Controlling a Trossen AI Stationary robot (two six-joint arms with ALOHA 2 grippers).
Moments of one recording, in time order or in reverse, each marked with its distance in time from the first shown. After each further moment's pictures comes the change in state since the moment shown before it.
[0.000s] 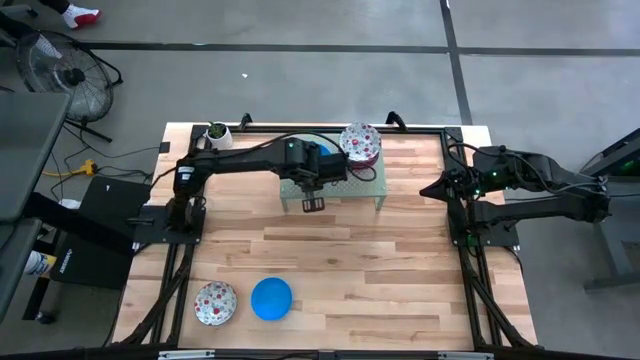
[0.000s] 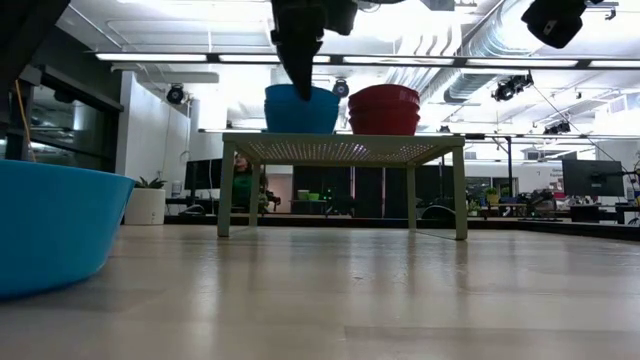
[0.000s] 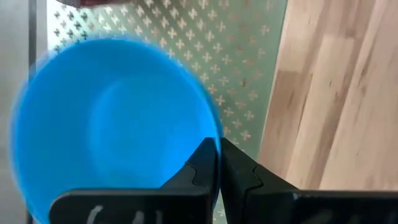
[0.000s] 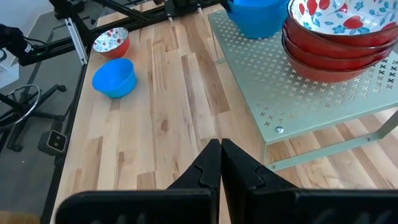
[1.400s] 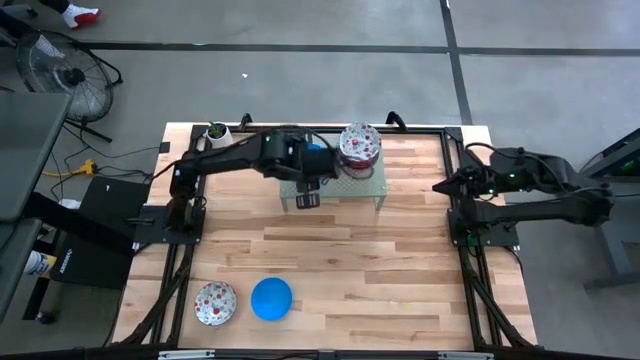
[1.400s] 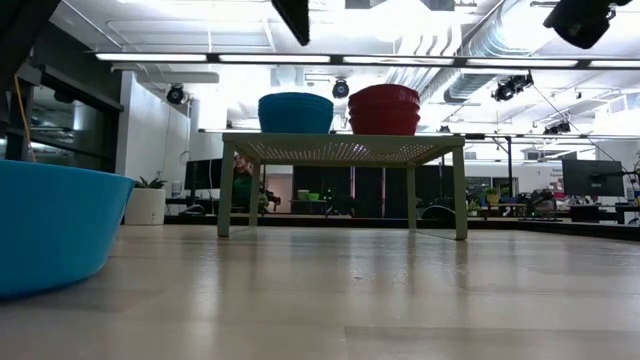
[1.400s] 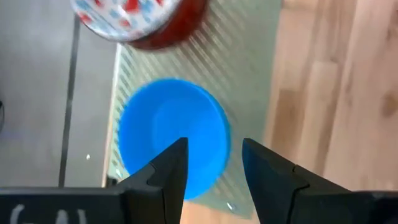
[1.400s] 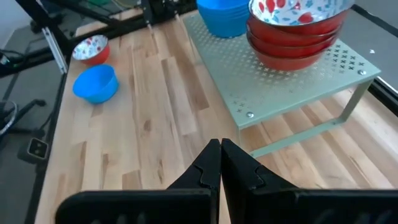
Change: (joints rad) left arm -0.065 -0.015 0.254 -0.150 -0.102 0.018; right arm 0.000 -0.118 -0.001 -0.101 0.089 0.036
